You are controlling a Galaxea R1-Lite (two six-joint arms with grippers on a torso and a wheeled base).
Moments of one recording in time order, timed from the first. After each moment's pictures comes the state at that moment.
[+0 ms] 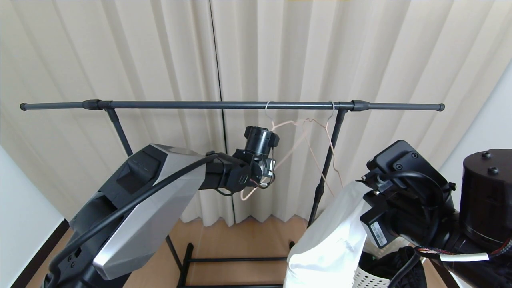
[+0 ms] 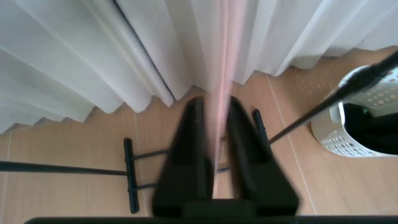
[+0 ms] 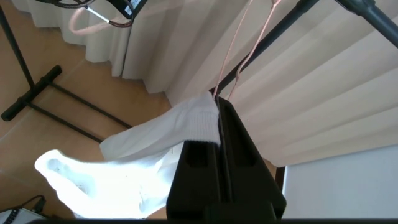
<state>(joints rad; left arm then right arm) -0.62 2.51 -1.93 -0.05 0.44 -0.10 0.86 1.44 -0.65 -0.40 -0.62 -0.21</state>
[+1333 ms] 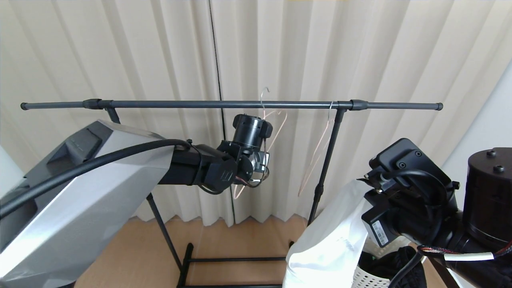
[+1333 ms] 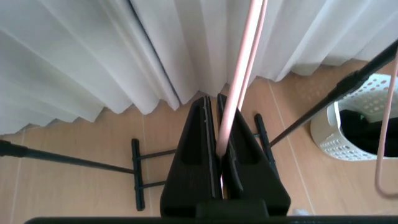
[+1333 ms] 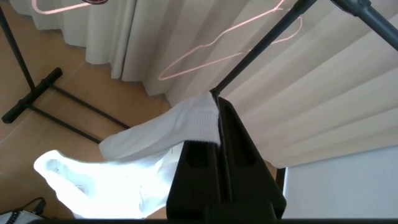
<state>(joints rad) -0.64 2.27 -1.64 -0.13 0.49 -0.10 0.86 1.43 -0.65 -0.40 -0.62 -0.21</state>
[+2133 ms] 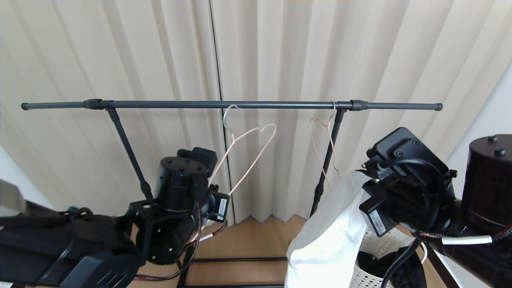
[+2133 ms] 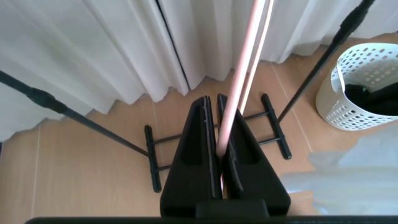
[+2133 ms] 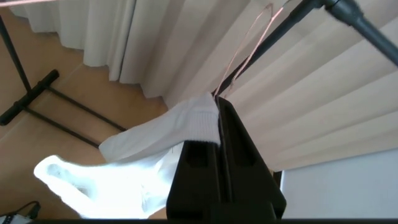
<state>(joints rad) -0.68 1.80 -0.68 -0.66 0.49 -0.03 0.84 1.44 -0.71 -0.40 -0.61 -0.27</state>
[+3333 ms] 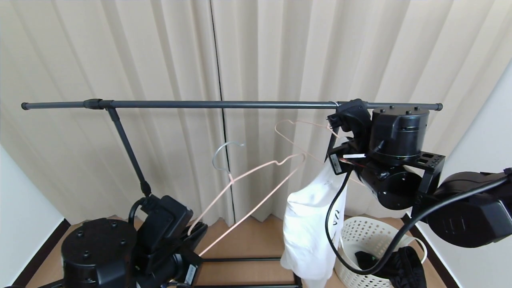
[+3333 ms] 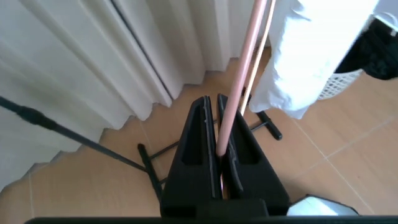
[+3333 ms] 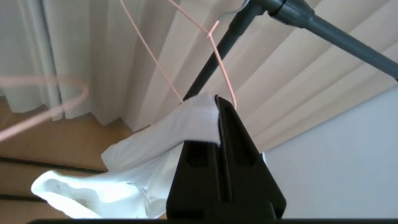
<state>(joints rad) -0.77 1.60 -0.24 -0.98 0.30 0.11 0.61 1.81 -0.95 -0.63 -0.71 -0.24</state>
